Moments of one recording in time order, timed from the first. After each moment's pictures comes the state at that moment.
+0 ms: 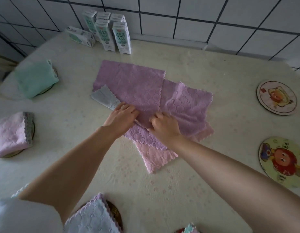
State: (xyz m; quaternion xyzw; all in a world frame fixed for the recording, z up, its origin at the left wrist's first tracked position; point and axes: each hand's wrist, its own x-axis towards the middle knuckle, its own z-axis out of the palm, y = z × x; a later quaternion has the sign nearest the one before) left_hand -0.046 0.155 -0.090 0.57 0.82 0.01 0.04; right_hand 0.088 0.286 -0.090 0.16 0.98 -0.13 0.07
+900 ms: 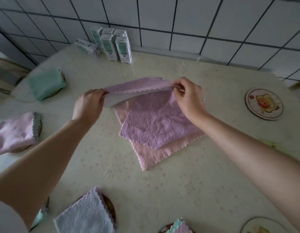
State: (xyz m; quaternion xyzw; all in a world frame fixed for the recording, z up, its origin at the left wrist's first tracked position) left_hand -0.077 0.116 -0.014 0.38 0.91 0.17 -0.07; right_hand 0.103 0.370 0.005 0.22 0.85 -0.38 -0.27
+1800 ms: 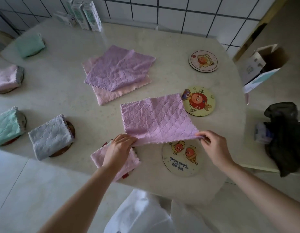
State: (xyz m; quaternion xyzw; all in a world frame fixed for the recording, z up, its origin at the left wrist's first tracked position) left_hand 0.395 0.105 -0.074 0.42 0.87 0.26 0.06; right_hand 0.593 0.391 -0.056 0.22 0.91 -0.31 -0.17
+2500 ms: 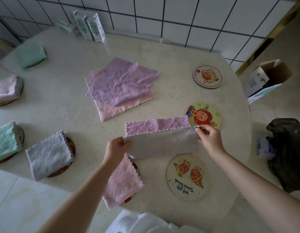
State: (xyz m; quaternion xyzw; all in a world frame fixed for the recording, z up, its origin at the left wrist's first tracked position) left_hand 0.324 0.137 -0.076 0.06 0.87 0.42 0.26; right_hand 0.494 0.428 -0.060 0.45 0.74 -0.48 -0.11
